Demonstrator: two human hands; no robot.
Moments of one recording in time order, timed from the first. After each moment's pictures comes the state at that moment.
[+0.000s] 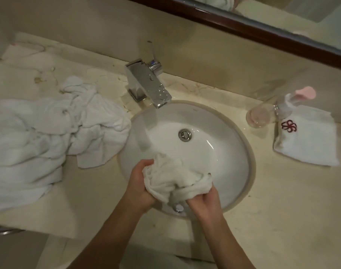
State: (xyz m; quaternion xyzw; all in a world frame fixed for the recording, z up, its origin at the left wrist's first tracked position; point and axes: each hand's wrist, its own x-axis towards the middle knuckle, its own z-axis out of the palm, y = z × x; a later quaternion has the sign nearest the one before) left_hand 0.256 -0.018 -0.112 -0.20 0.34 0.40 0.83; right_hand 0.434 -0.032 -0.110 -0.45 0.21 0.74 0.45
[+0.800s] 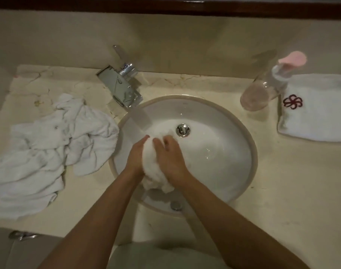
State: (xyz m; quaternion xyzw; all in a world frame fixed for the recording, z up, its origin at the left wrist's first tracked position) left_hand 0.286 0.039 -0.085 0.31 0.73 0.25 0.56; right_hand 0.382 0.041 -0.103 -0.62 -0.39 0.63 0.27
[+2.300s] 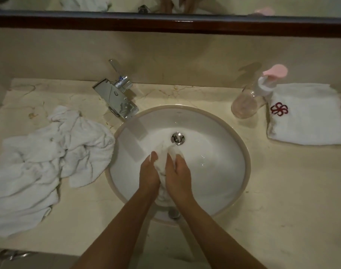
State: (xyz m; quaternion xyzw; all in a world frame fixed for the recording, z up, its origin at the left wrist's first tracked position) left_hand 0.319 0.017 -0.114 0.25 0.73 0.34 0.53; right_hand 0.395 0.004 -0.109 -0.71 -0.39 0.51 0.30
